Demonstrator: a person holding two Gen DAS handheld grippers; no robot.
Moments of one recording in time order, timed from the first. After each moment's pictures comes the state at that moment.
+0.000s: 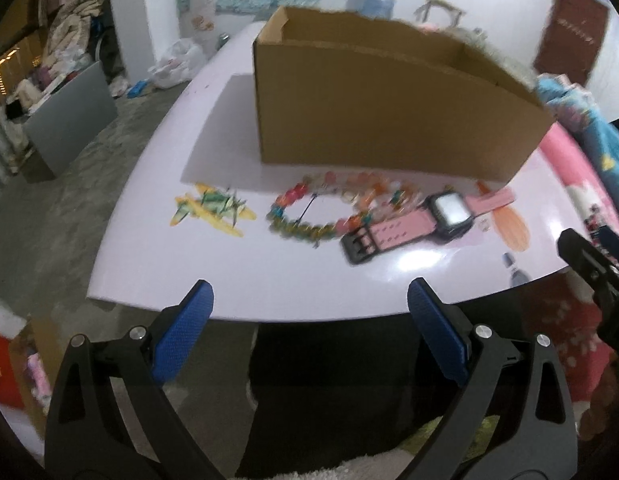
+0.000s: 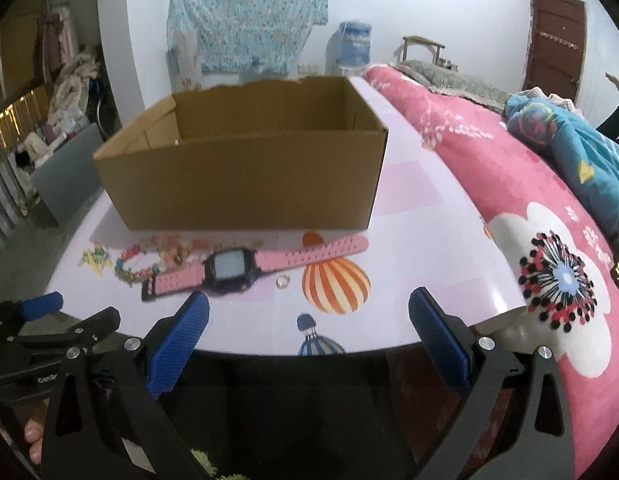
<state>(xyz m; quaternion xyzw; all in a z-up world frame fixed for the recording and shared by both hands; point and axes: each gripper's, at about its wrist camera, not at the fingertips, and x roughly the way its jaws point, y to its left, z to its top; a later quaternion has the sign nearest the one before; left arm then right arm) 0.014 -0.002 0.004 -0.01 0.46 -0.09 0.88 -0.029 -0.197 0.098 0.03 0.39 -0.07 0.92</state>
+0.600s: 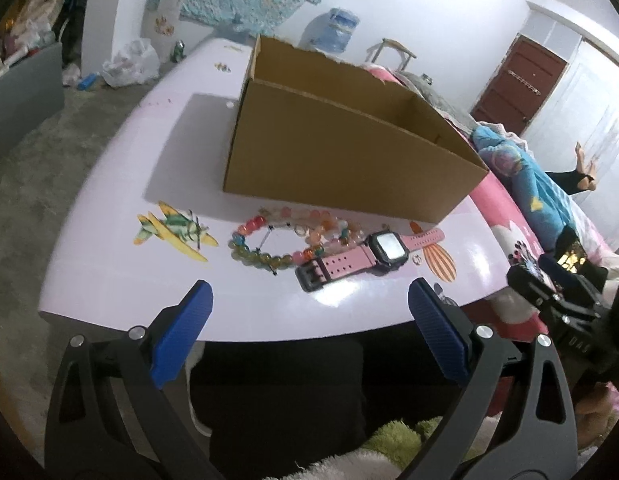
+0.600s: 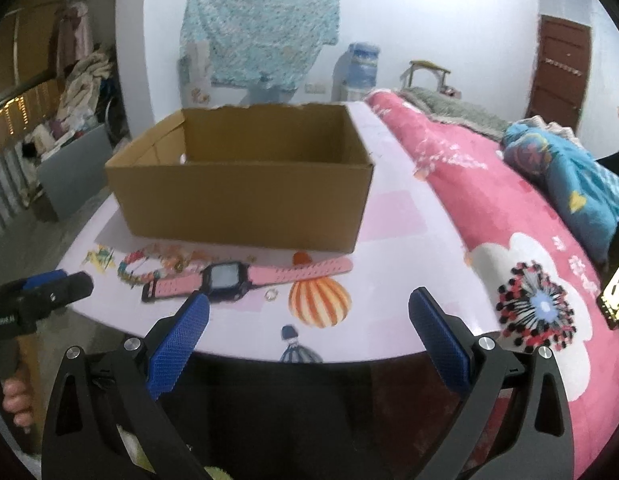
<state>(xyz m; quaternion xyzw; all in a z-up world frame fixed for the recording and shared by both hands) 0.013 0.030 0.010 -0.12 0.42 -0.21 0.87 -0.041 -0.200 0.108 0.00 0.38 -0.05 0.92</state>
